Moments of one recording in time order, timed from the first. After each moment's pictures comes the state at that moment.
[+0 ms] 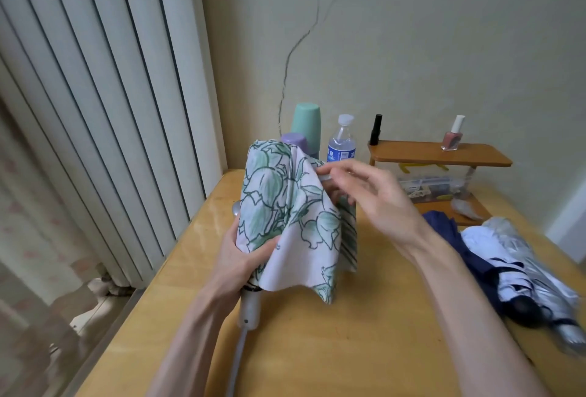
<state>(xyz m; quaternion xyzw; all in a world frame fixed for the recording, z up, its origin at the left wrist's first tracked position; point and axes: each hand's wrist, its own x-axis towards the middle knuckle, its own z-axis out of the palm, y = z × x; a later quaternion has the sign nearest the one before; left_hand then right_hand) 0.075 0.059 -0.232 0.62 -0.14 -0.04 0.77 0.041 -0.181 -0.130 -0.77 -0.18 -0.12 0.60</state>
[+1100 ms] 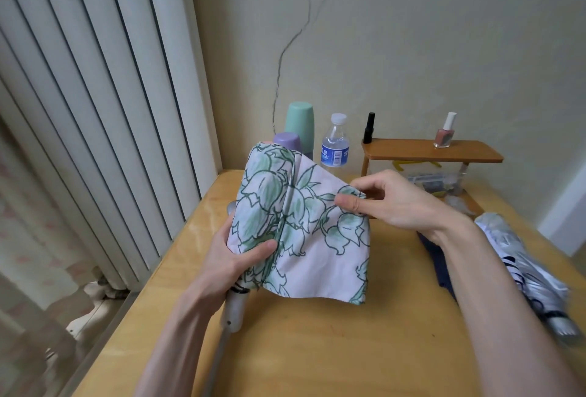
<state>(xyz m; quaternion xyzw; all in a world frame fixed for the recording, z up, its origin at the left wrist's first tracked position) 0.075 0.069 -0.227 0.63 -0.15 -0.07 0.76 0.040 -0.220 -0.116 -0.86 -0.14 0.00 0.49</state>
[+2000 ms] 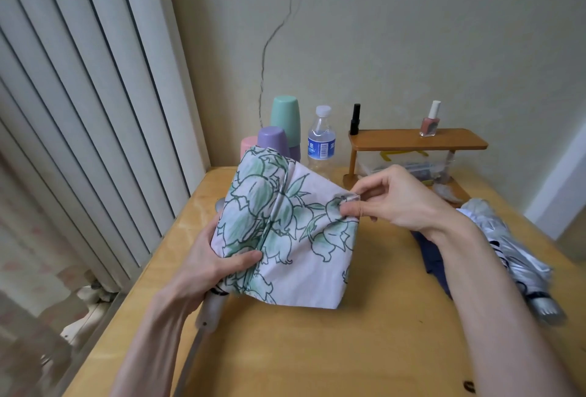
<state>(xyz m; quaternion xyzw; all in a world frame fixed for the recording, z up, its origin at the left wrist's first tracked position) 0.078 0.082 -0.225 0.66 -0.18 -0.12 0.72 0.032 -0.247 -0.134 -0.85 -0.11 -0.03 0.51</state>
